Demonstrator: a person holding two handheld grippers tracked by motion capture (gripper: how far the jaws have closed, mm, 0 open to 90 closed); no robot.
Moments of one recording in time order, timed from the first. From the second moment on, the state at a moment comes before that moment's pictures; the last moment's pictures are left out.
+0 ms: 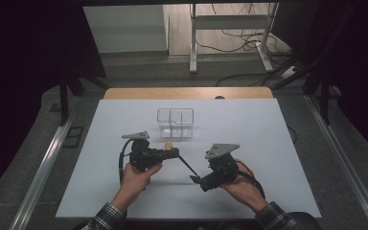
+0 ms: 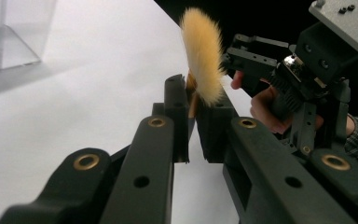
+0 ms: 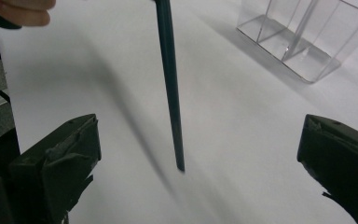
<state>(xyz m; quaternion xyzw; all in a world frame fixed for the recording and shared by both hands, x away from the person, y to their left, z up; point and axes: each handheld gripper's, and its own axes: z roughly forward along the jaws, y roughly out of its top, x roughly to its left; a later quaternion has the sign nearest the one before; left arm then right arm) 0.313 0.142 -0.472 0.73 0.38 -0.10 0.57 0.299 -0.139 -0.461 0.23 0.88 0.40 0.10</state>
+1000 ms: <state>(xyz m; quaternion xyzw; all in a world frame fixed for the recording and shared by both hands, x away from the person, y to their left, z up) 0.310 0.162 -0.457 0.75 0.38 0.01 0.53 0.297 -0.188 -0.462 0.26 0.89 0.37 0.10</state>
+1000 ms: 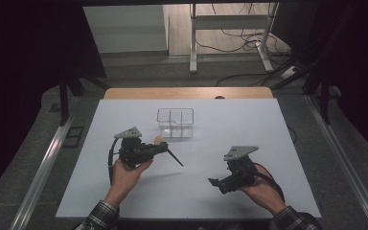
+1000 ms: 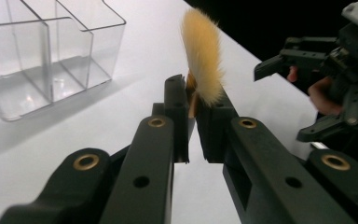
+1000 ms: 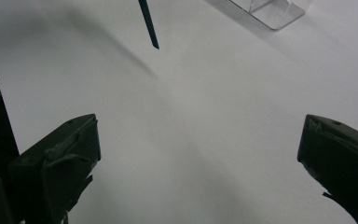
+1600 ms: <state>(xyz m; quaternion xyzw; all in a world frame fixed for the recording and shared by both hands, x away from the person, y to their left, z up) 0.311 0.169 -0.450 0.76 0.38 0.07 0.52 0.294 -0.208 -0.464 0.28 0.89 0.36 0.10</state>
